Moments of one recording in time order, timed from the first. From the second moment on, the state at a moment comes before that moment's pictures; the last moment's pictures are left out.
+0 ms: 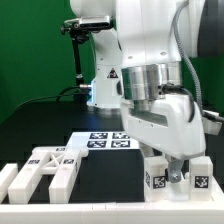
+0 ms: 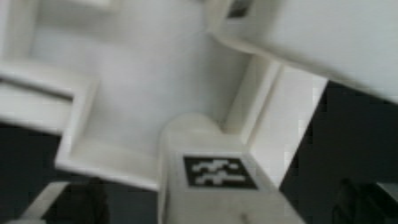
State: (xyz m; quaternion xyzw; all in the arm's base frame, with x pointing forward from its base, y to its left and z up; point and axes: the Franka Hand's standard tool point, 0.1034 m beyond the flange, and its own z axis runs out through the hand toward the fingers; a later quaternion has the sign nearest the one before) arm 0.642 0.053 0.068 -0.87 0.49 -0.05 0.08
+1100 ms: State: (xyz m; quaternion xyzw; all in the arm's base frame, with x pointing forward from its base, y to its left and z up) arm 0.640 0.052 0.072 -0.99 0.12 -0.06 0.03
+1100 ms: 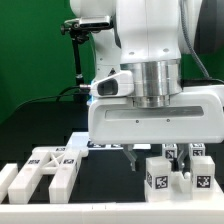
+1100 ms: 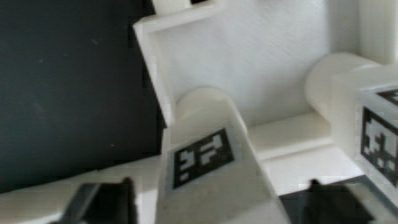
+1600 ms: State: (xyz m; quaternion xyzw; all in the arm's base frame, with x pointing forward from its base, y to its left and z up) arm 0.641 0.054 0.072 -0.93 0.37 -0.05 0.04
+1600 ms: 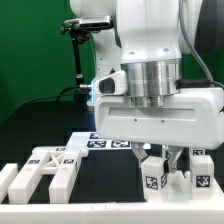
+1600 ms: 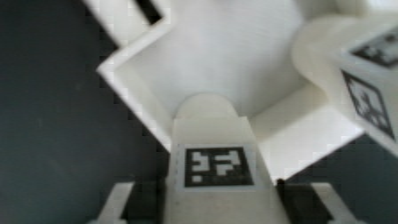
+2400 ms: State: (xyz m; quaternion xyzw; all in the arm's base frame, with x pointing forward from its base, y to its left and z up) arm 0.645 0.060 0.070 -0.65 0.76 -0.01 0.04
